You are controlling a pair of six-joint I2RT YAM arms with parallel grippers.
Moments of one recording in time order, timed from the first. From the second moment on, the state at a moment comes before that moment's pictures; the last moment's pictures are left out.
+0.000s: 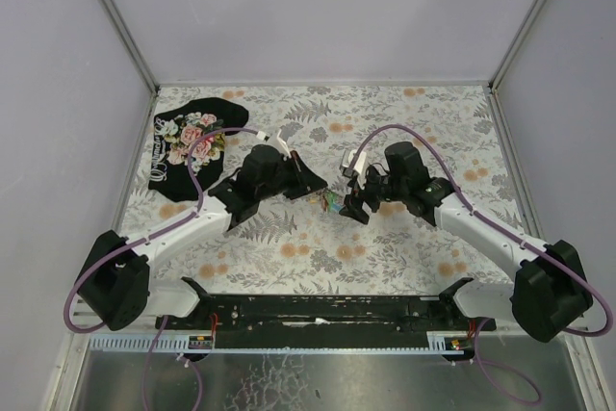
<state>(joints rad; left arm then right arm) -0.67 1.31 0.82 0.07 0.22 -0.96 0.56 1.25 0.81 -0.22 -0.59 -0.45</state>
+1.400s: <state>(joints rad) -0.68 1.09 0.72 0.23 0.40 -0.78 0.49 1.25 0.93 -0.51 -0.82 -0.53</state>
